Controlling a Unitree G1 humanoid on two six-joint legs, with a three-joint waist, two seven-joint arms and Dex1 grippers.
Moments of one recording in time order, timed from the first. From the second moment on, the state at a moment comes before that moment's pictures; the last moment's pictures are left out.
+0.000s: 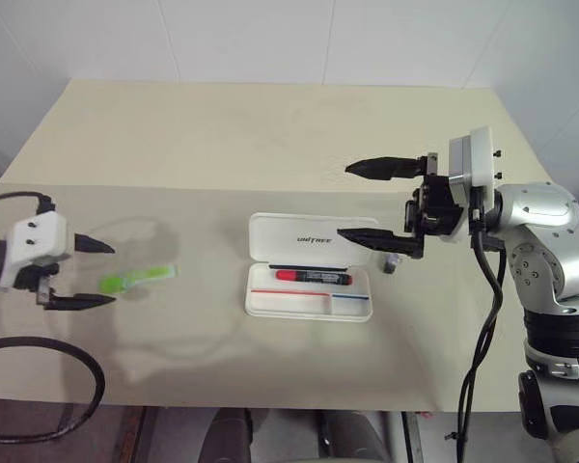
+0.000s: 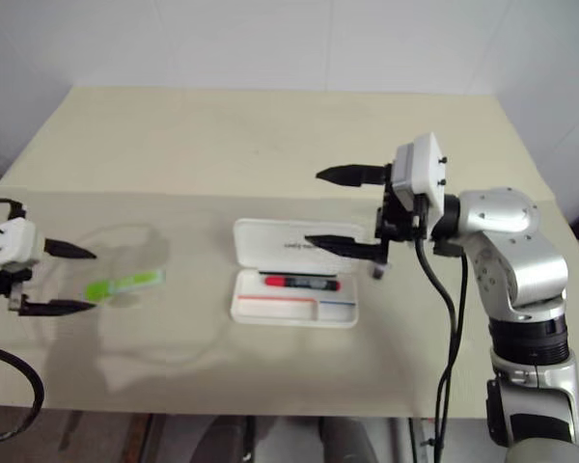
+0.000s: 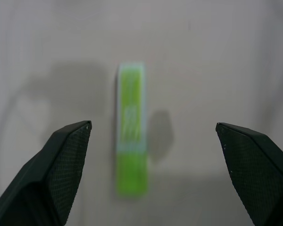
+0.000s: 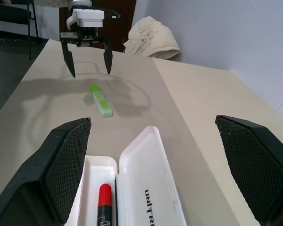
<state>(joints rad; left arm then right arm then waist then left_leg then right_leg) -0.44 1.23 0.11 0.44 -0.19 -0.09 -1.46 -0.66 -0.65 -0.06 -0.23 0.56 0.39 1.16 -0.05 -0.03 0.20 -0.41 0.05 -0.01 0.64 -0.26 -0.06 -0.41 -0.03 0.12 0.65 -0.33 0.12</state>
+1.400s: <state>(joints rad) -0.64 1.04 -0.03 0.49 -0.16 -0.18 -1.50 -0.54 -0.72 -0.09 -0.30 0.59 0.40 1.06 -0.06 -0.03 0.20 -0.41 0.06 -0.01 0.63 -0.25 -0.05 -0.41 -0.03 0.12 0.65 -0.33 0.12</state>
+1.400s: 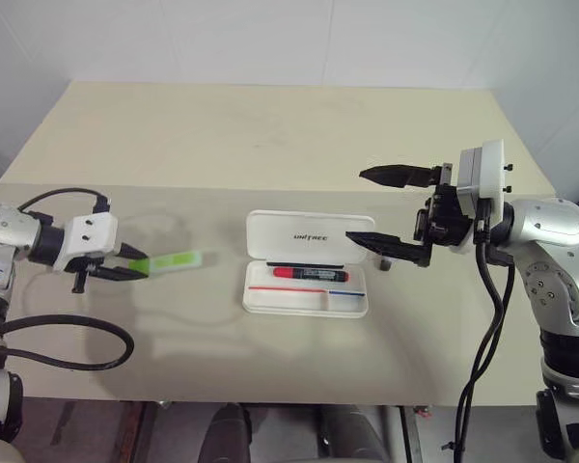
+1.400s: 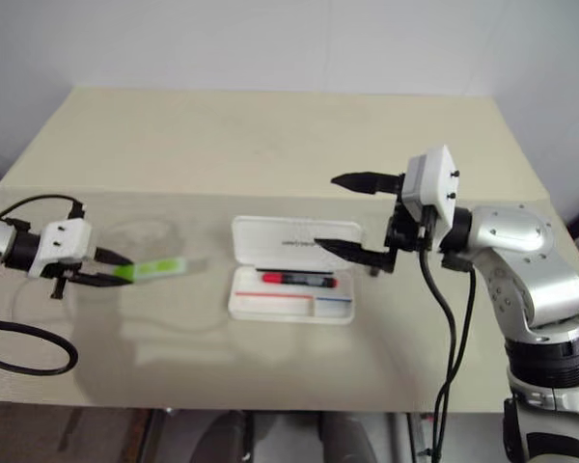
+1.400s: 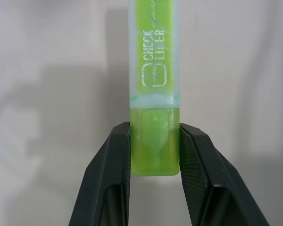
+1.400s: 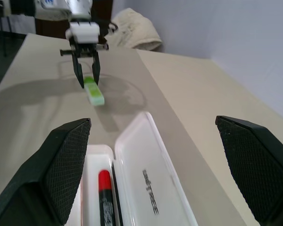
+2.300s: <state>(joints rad) -0.68 0.79 -0.25 0.02 -0.26 0.29 -1.44 -0.37 -0.77 -0.16 -0.40 0.59 0.42 1.00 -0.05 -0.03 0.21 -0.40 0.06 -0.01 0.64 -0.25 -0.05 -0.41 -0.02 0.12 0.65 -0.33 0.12</state>
